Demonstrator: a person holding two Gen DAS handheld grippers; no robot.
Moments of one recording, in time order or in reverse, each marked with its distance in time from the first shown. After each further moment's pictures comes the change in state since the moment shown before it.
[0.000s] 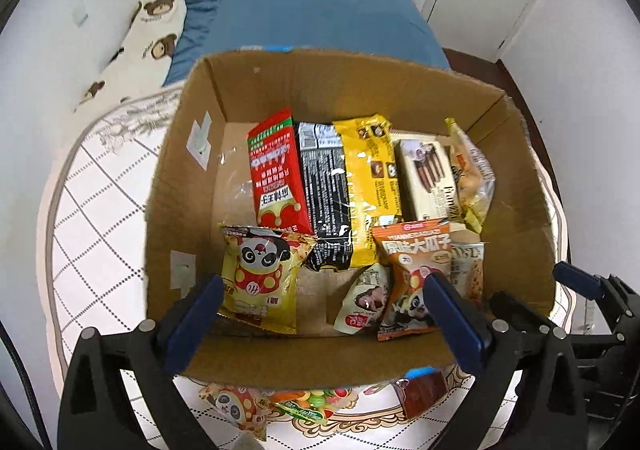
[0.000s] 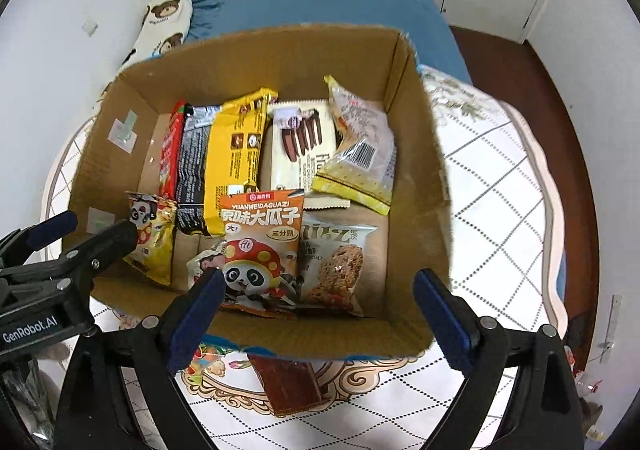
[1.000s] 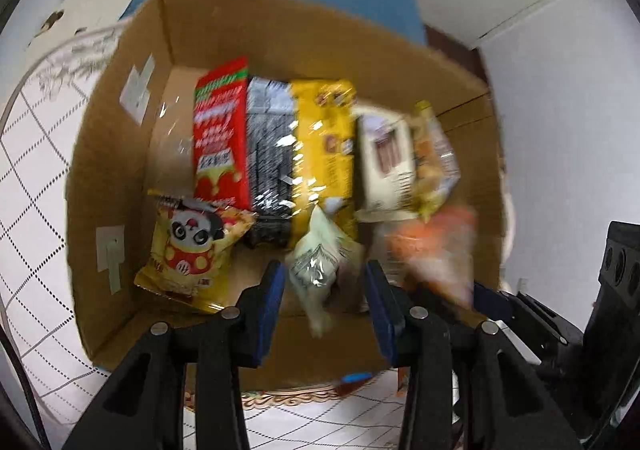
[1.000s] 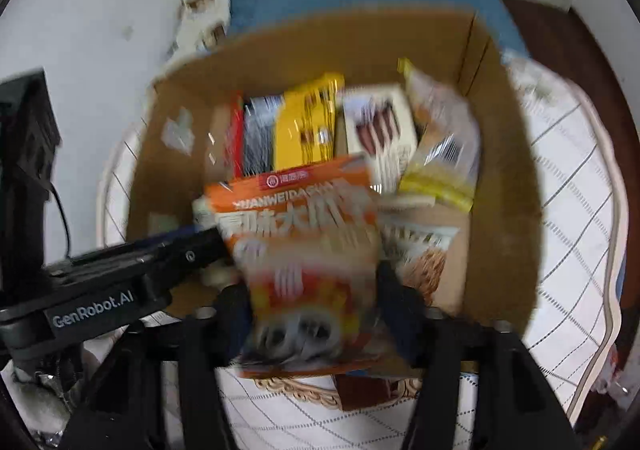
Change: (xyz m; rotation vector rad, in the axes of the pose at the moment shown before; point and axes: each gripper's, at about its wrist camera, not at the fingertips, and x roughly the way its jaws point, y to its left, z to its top) left arm 0.045 0.000 0.031 -0.139 0.258 -0.224; right arm 0.034 0.017 0.022 0.029 0.156 0.239
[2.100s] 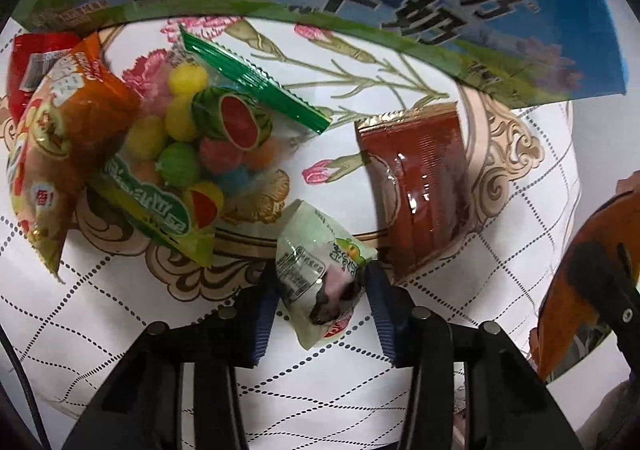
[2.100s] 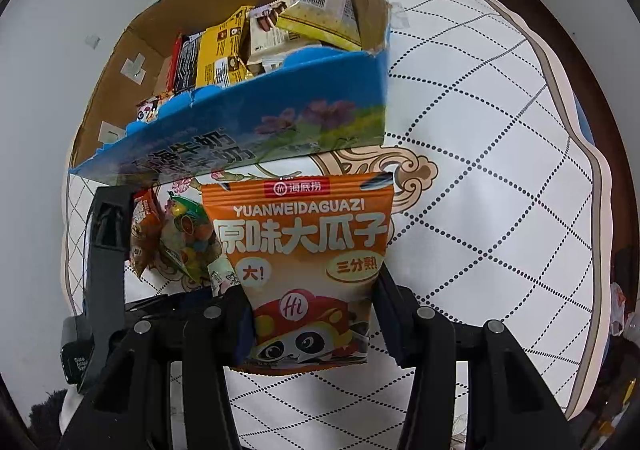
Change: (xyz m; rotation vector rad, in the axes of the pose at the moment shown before) left arm 0.134 -0.013 -0.181 -0.016 0.150 0.031; right arm -0.021 -0.056 -0.180 0.118 -0.092 -0.079
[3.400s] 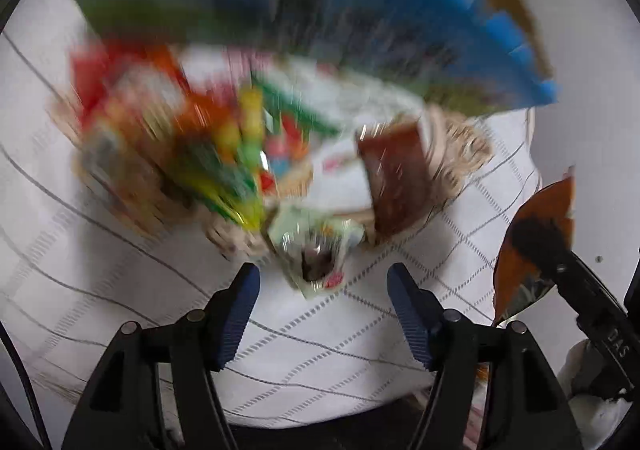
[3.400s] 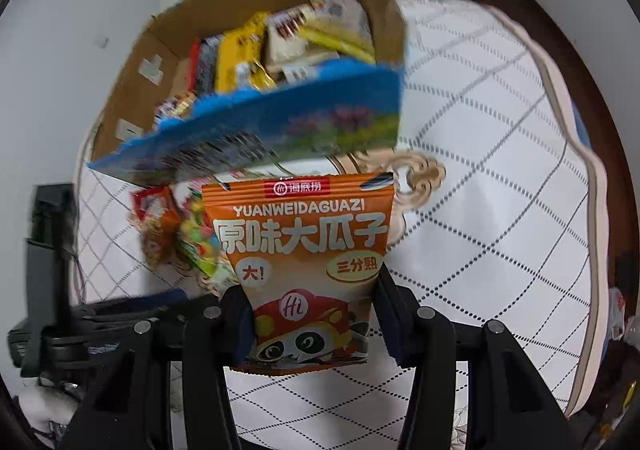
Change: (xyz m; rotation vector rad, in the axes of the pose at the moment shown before) left arm -0.052 0.041 -0.012 -0.005 0.024 -0.093; right arm -0.025 0.006 -0.005 -0.007 0.000 0.004
